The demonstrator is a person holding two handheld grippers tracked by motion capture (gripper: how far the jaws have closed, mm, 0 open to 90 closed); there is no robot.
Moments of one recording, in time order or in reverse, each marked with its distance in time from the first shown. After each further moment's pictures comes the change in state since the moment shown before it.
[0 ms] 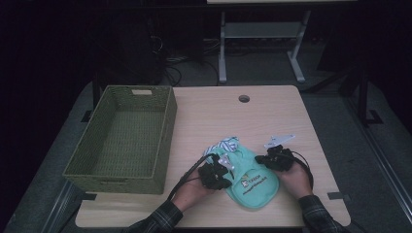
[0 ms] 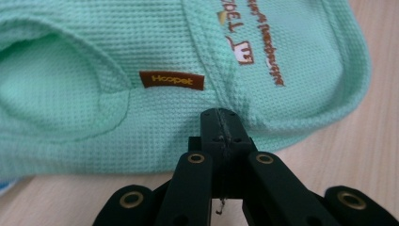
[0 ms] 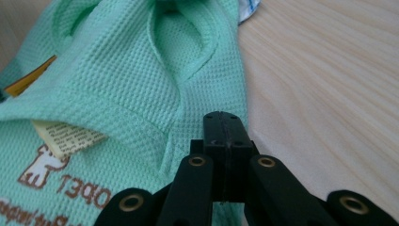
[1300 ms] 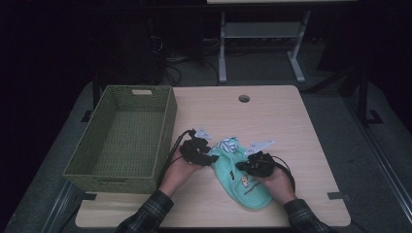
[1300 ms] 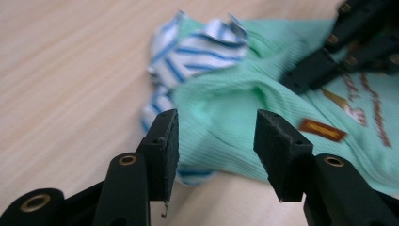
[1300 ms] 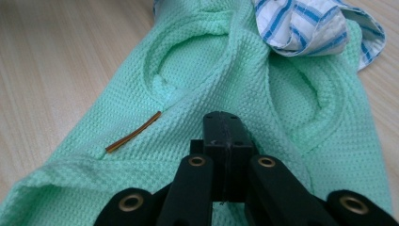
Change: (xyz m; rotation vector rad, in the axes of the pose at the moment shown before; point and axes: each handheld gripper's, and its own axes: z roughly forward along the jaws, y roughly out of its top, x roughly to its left) left arm 0.071 -0.003 -0.051 -0.182 0.215 -0.193; right arm 0.048 0.021 0.026 -0.021 0.103 -0.086
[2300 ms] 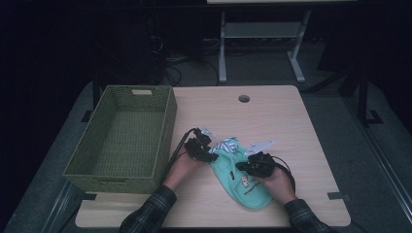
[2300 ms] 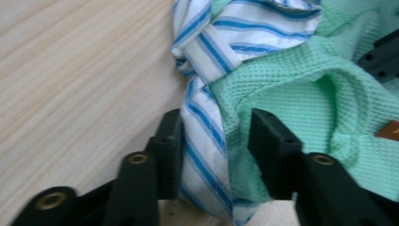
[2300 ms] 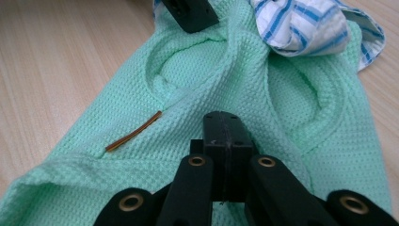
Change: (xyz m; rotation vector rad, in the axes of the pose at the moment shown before) left arm 0.017 -0.003 0.041 0.099 -0.035 0.013; right arm 0.000 -0.001 0.000 -0.006 0.002 -0.007
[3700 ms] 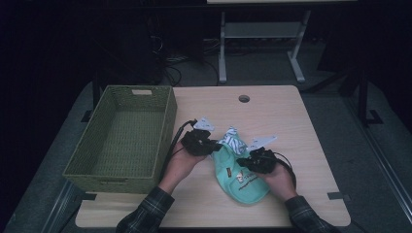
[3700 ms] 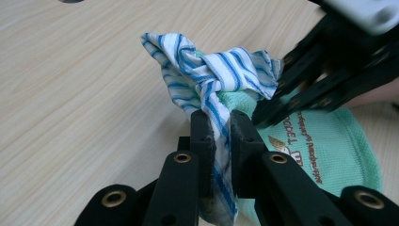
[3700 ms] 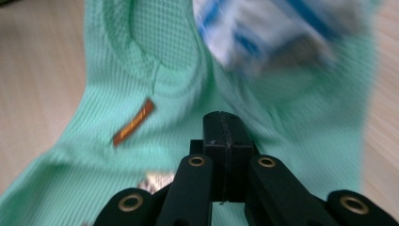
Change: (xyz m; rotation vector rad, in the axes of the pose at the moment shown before) left arm -0.029 0.023 -0.068 -0.204 -0.024 0.050; right arm -0.007 0.006 -0.013 -0.016 -0.014 0.028
